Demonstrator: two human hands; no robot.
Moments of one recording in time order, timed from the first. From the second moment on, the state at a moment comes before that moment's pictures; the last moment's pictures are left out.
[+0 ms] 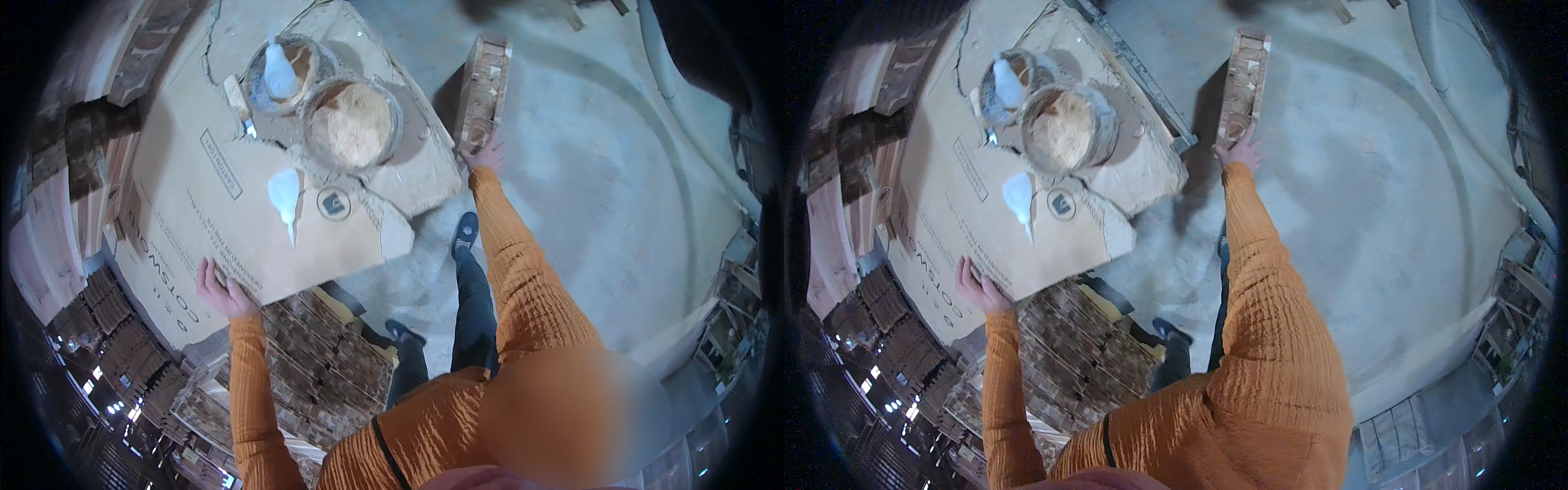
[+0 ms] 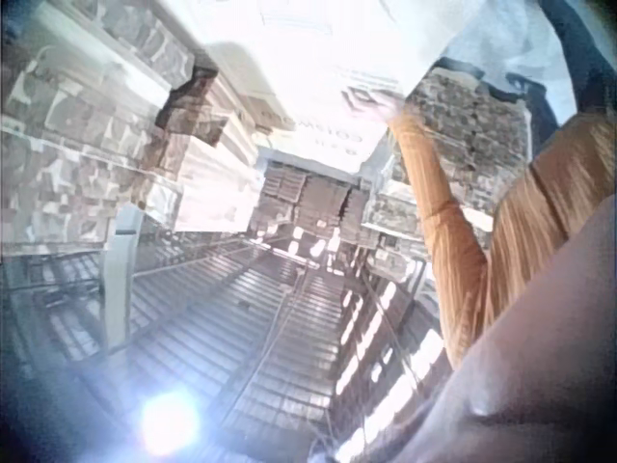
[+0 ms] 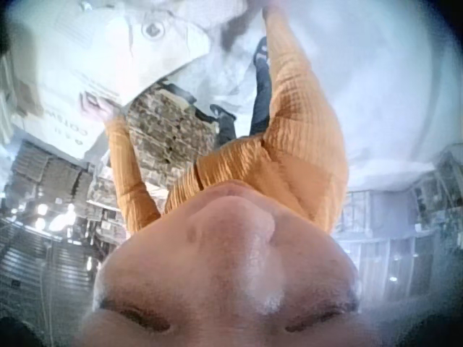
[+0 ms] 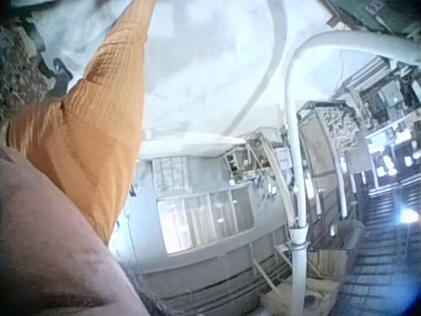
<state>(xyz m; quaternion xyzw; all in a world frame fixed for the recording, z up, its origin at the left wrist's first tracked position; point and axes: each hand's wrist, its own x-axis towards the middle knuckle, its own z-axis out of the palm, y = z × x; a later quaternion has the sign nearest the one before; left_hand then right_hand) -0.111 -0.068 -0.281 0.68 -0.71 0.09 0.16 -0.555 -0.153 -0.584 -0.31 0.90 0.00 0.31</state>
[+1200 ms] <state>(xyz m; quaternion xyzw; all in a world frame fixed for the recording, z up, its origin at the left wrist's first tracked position) -0.100 -0.061 -0.283 0.67 -0.70 0.13 0.19 -0.580 -0.061 -0.587 -0.33 0.86 0.07 0.39</state>
